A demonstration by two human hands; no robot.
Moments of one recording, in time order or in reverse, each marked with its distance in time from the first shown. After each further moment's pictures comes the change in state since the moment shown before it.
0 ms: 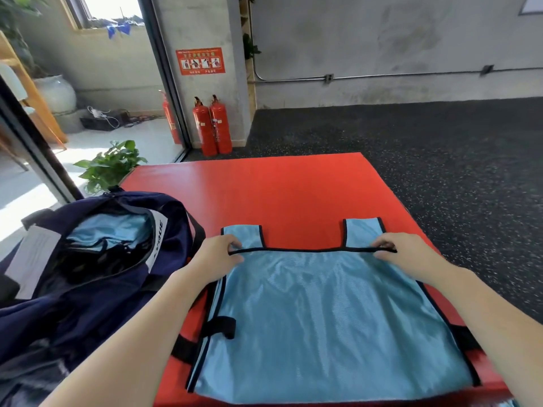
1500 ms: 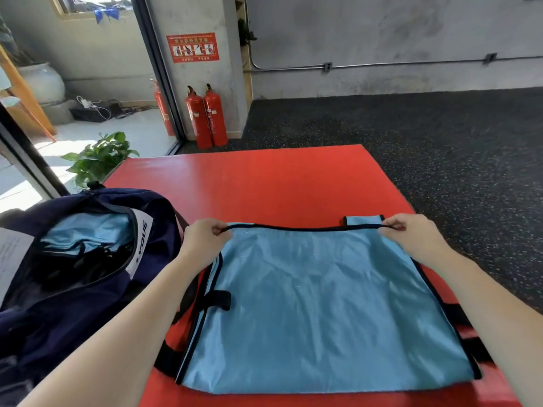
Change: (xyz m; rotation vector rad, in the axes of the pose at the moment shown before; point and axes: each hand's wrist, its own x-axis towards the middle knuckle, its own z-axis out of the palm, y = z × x) left_hand 0.034 0.004 -0.001 -0.216 0.265 -0.103; right_hand 0.039 0.008 -0.003 0.199 0.242 0.147
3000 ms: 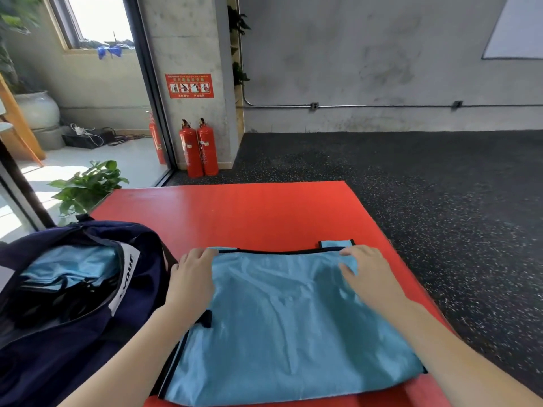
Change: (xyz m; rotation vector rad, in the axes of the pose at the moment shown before) left_hand -0.019 0.002 0.010 0.429 0.117 0.206; right_hand -0.023 -0.032 0.031 -0.244 0.083 -0.274
